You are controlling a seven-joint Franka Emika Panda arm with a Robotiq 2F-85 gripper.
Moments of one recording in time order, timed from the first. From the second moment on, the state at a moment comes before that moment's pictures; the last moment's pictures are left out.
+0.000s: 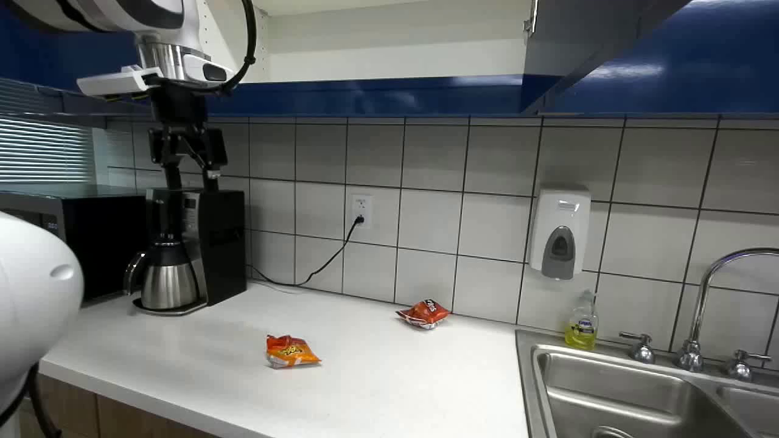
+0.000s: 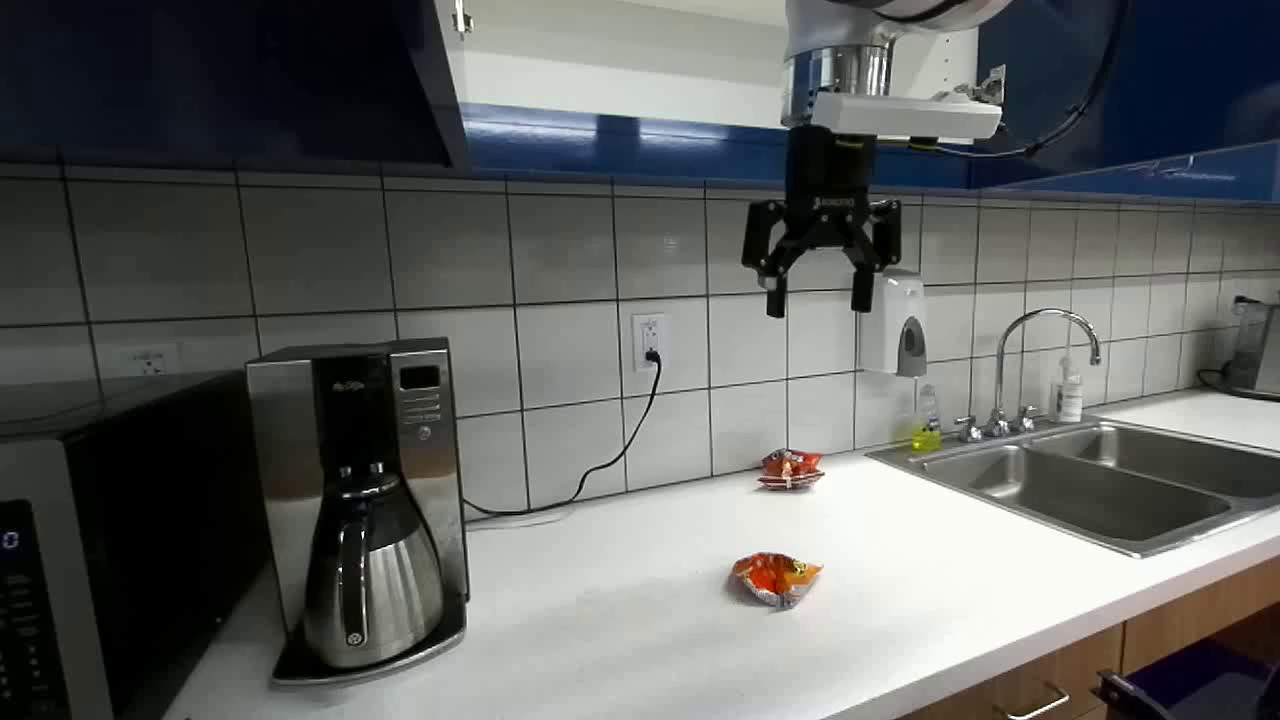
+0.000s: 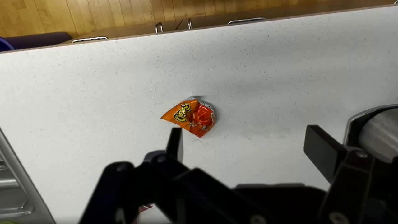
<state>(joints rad) 0.08 -0.70 0.23 -2.48 0.09 1.90 0.31</state>
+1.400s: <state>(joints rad) 0.07 -0.58 0.03 -2.52 0.08 2.05 0.02</state>
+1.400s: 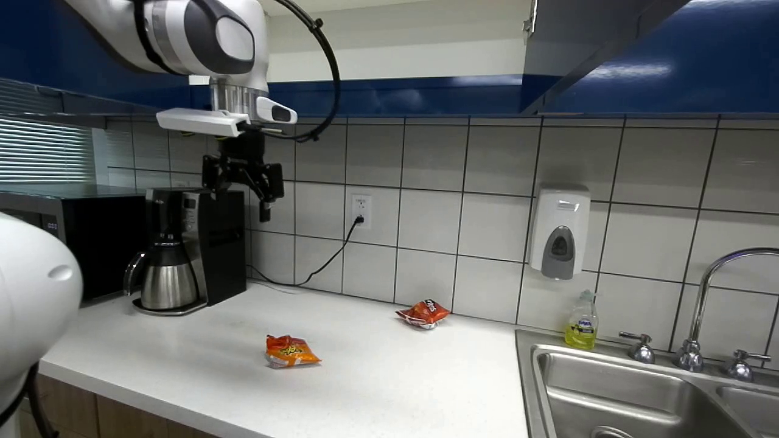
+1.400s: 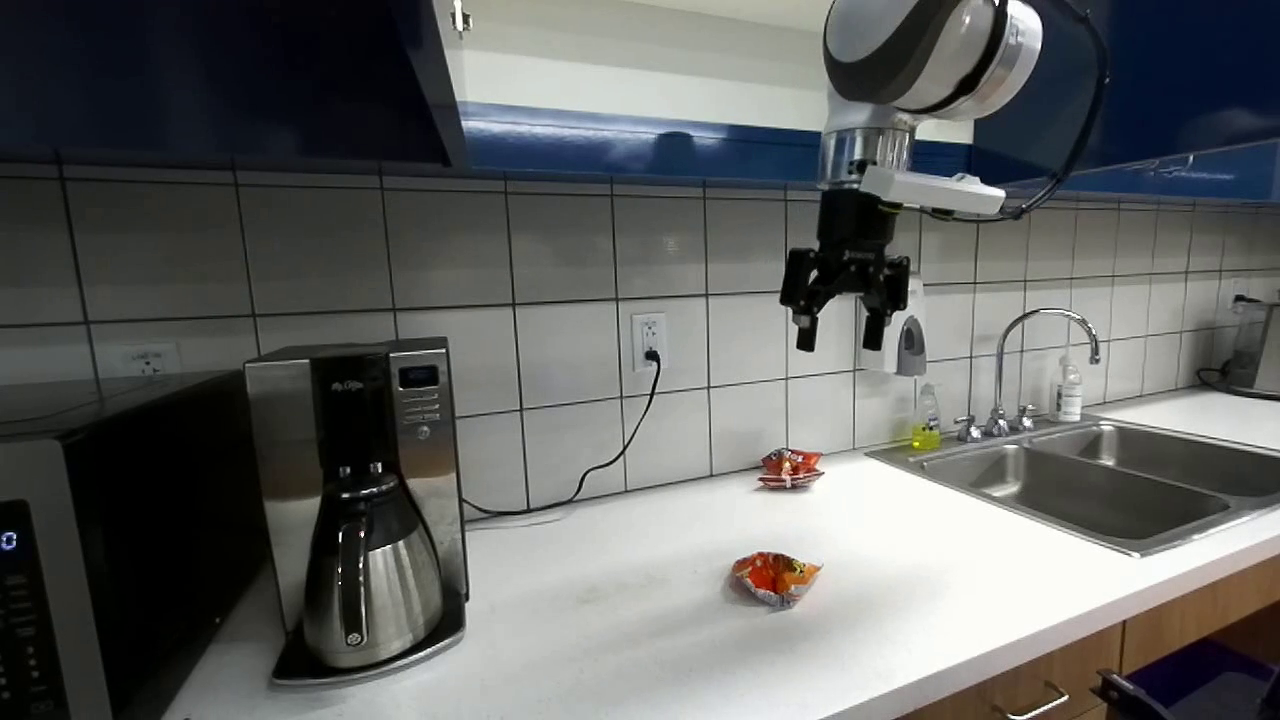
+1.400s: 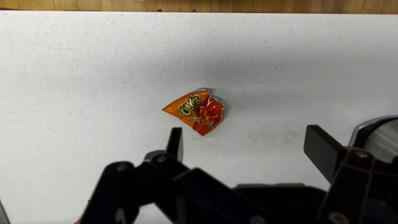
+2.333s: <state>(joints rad) 0.07 -0.26 0.02 -2.52 0.03 2.32 0.01</state>
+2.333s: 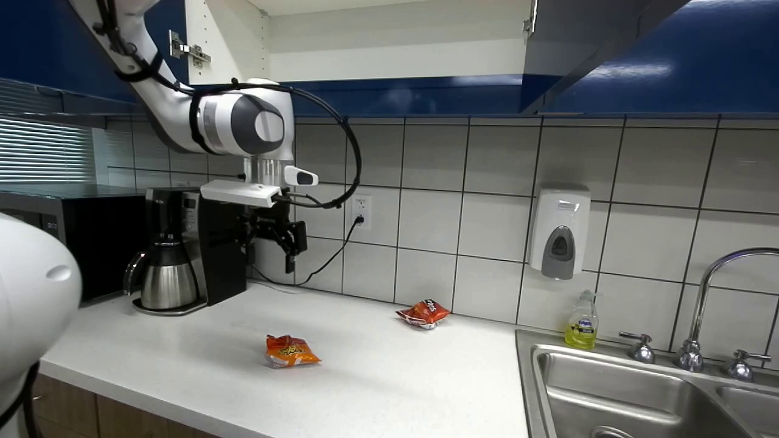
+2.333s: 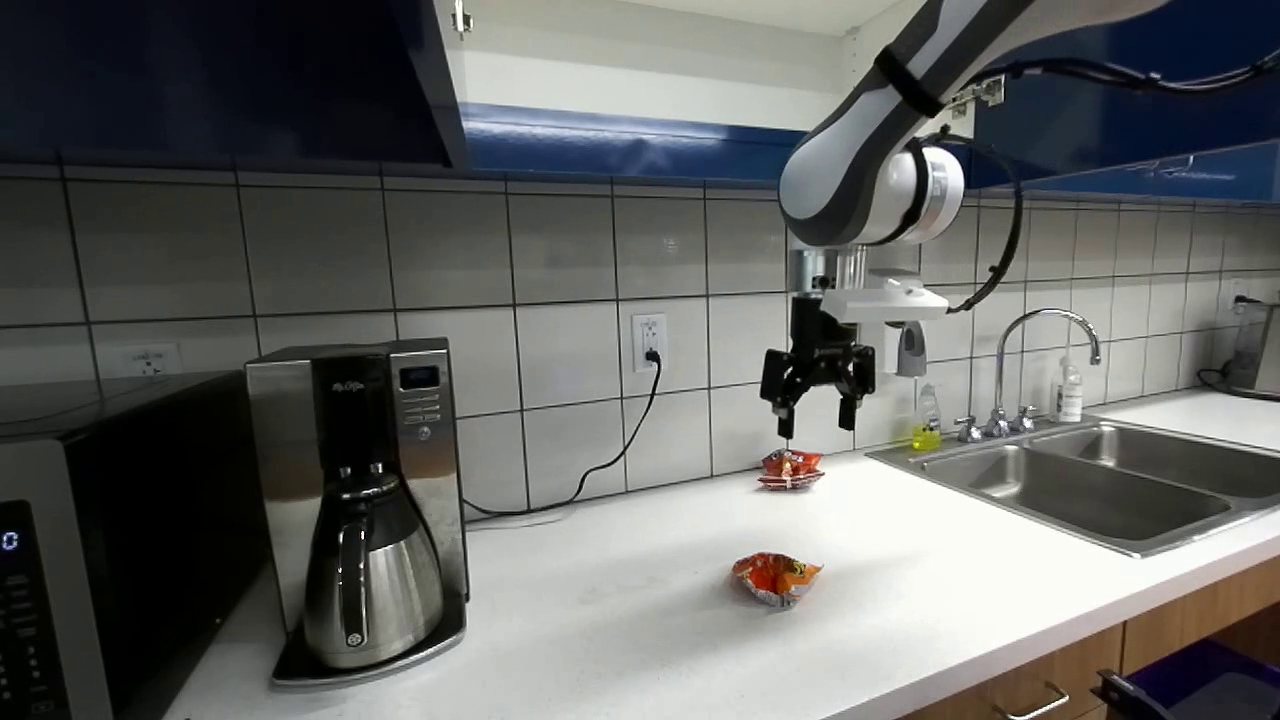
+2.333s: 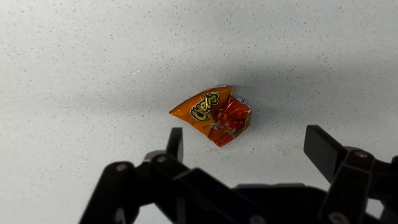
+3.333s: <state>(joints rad) 0.04 0.13 -0.01 -2.44 0.03 2.55 0.01</state>
